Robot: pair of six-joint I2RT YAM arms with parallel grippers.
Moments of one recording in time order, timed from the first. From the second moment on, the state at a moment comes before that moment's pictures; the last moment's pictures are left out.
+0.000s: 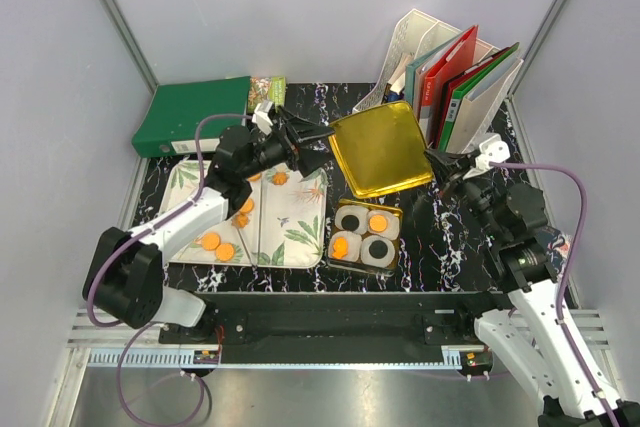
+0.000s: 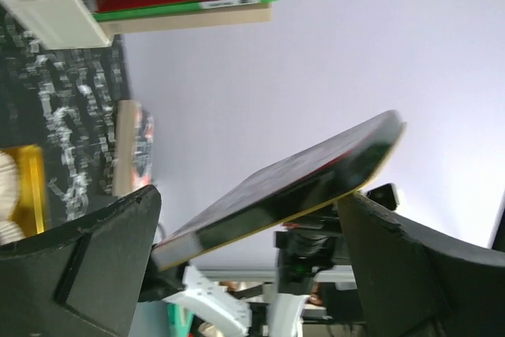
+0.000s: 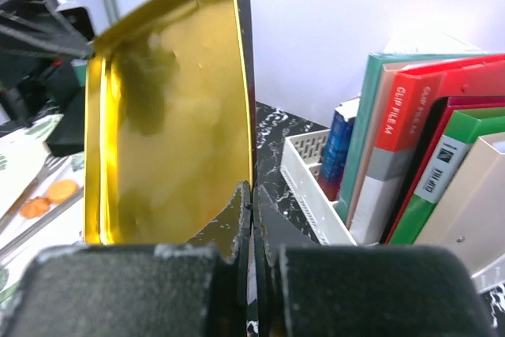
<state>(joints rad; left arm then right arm) -0.46 1.38 0.87 0.50 0.60 -1.52 0.30 0.61 0.72 0.04 -0.23 -0.01</state>
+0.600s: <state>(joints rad) -0.44 1.51 0.76 1.14 0.70 -1.77 0.30 0.55 0.68 0.07 -0.35 0.00</state>
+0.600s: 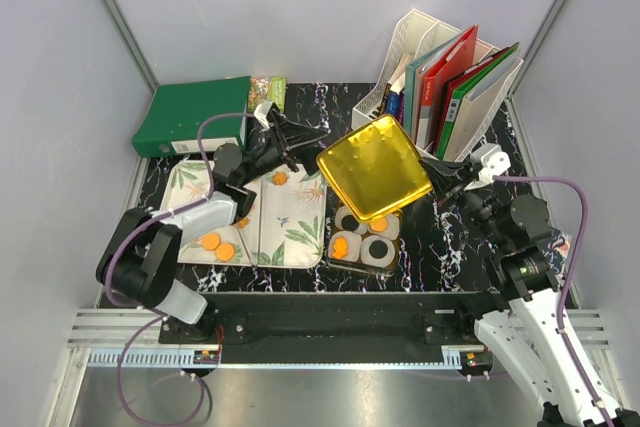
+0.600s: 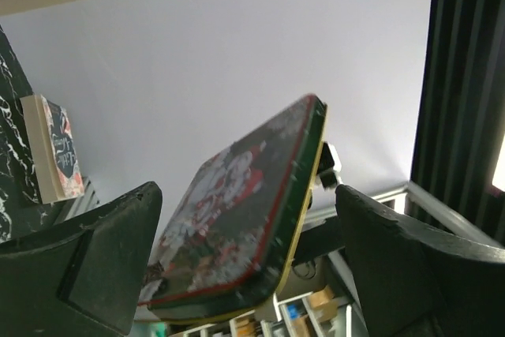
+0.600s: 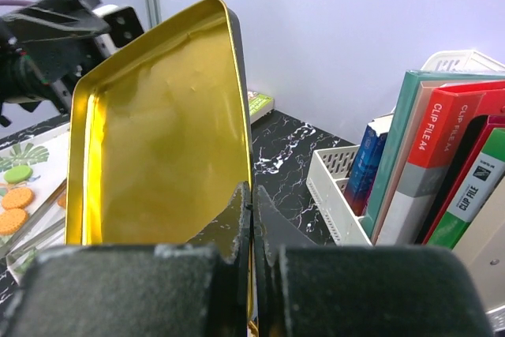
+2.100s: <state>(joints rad) -0.48 1.26 0.71 0.63 0.60 -1.05 0.30 0.76 0.68 0.20 -0.42 0.27</state>
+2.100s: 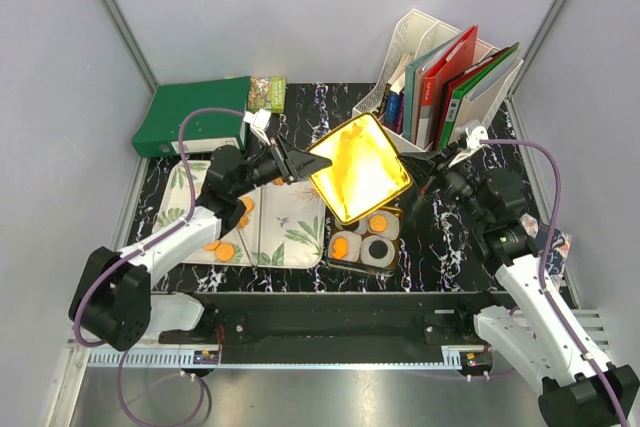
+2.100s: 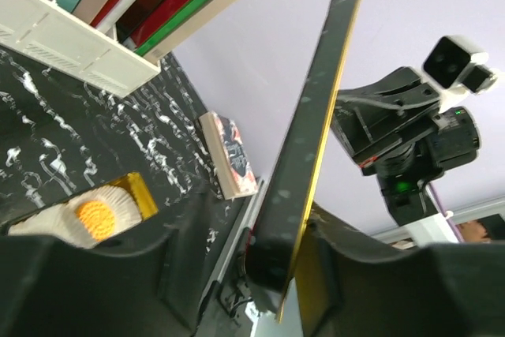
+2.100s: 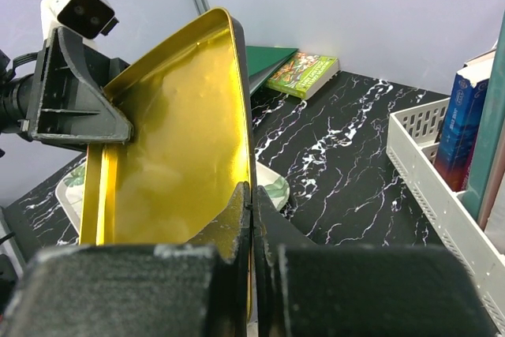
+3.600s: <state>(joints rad) -0.73 1.16 1.02 -0.07 0.06 -0.24 0.30 1.07 1.36 -0.65 -0.12 0.73</state>
